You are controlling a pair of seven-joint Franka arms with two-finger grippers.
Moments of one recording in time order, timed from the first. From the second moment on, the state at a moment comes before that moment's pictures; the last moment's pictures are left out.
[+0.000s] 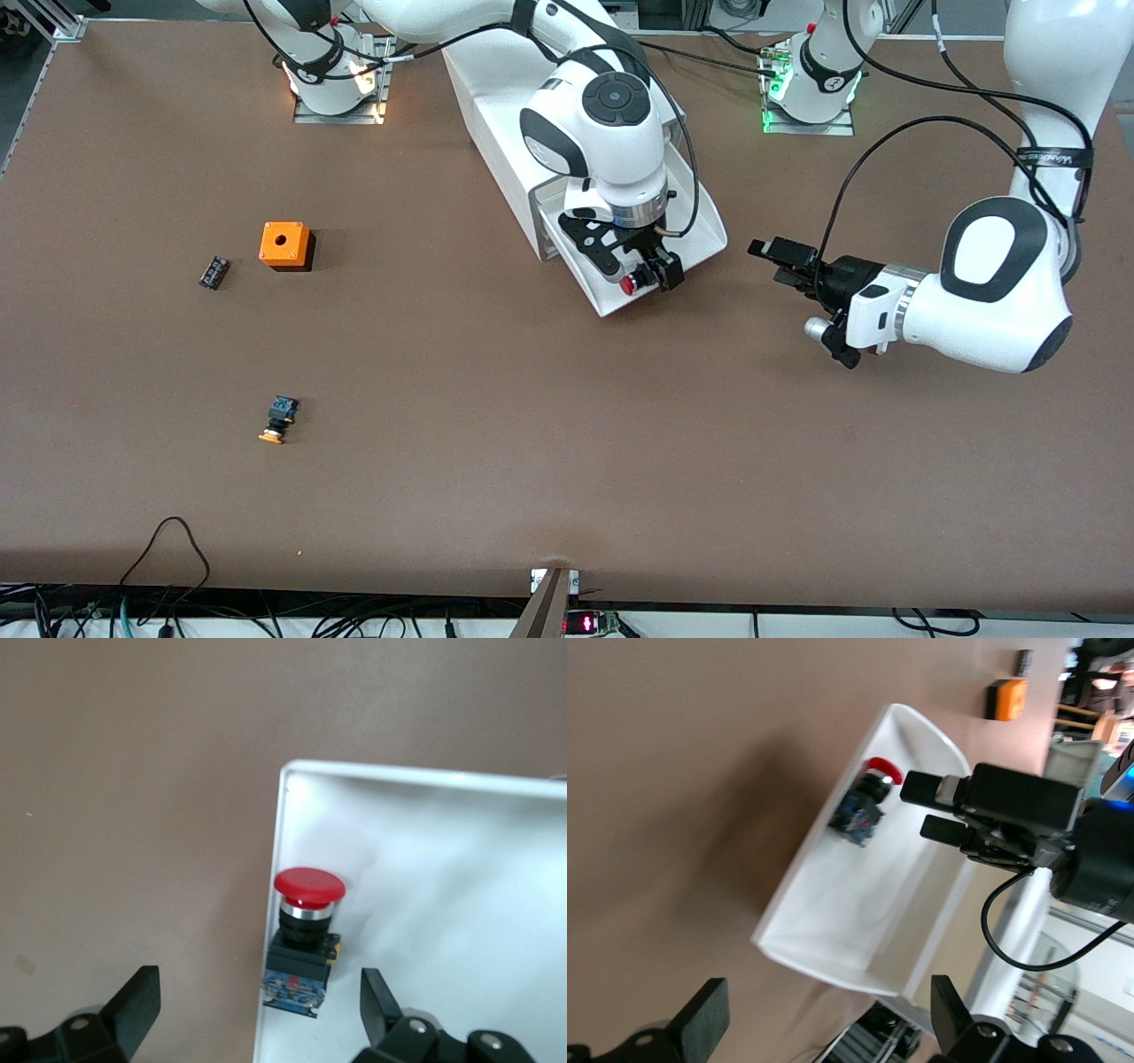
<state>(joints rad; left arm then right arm) 0.22 0.49 -0.37 -1.54 -0.55 1.47 0.32 0.84 0.86 0.11 -0.99 -0.08 2.08 1.86</state>
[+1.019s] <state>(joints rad) 0.11 0.39 -0.39 -1.25 0.12 1.40 0.25 0.86 0.90 0.11 -1.00 -0.08 2.08 1.86</state>
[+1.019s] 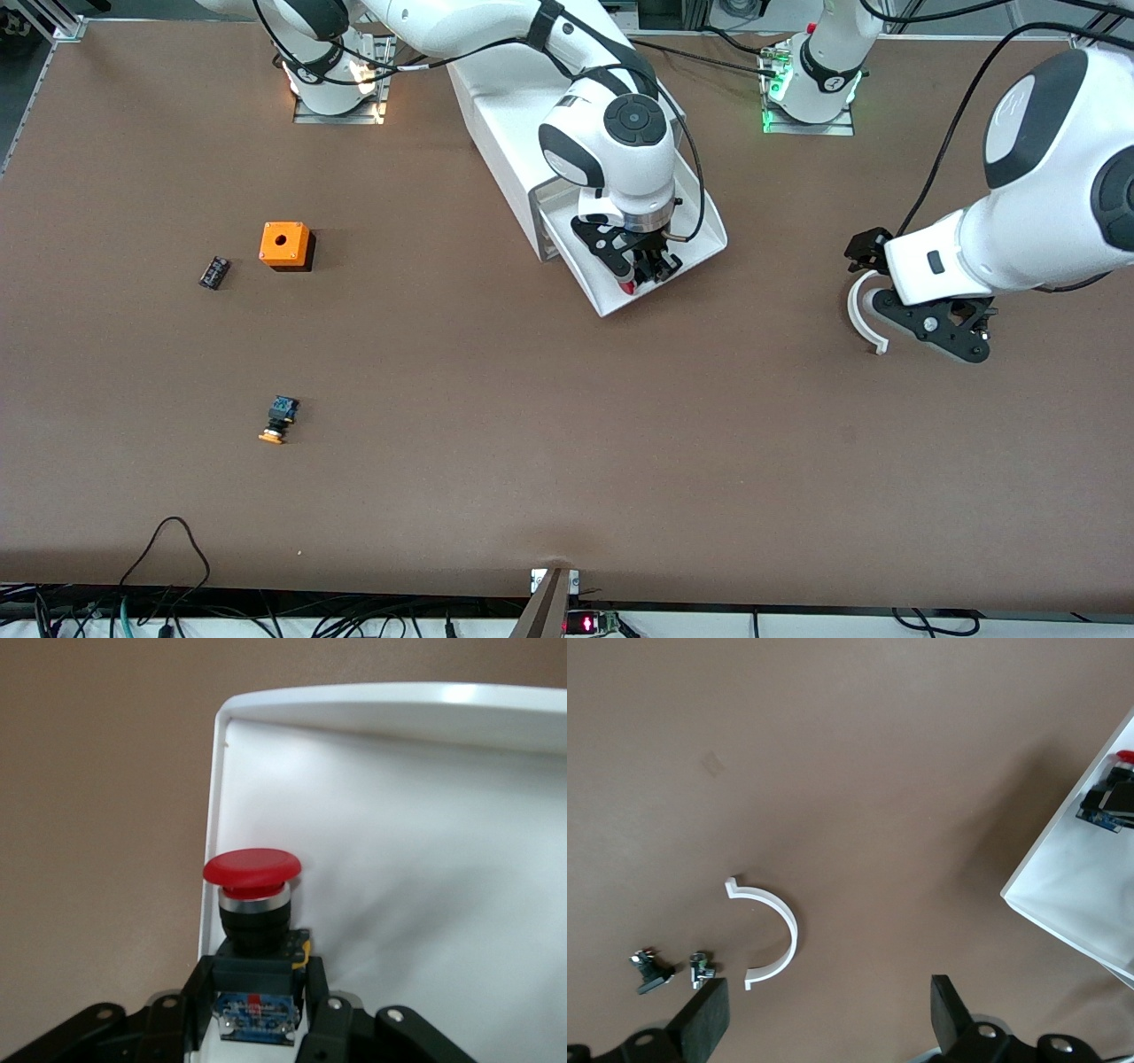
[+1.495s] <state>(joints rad) 0.13 0.39 -0.37 -1.17 0.13 1.40 0.12 0.86 0.90 0.11 -0.98 -0.08 2.08 1.86</state>
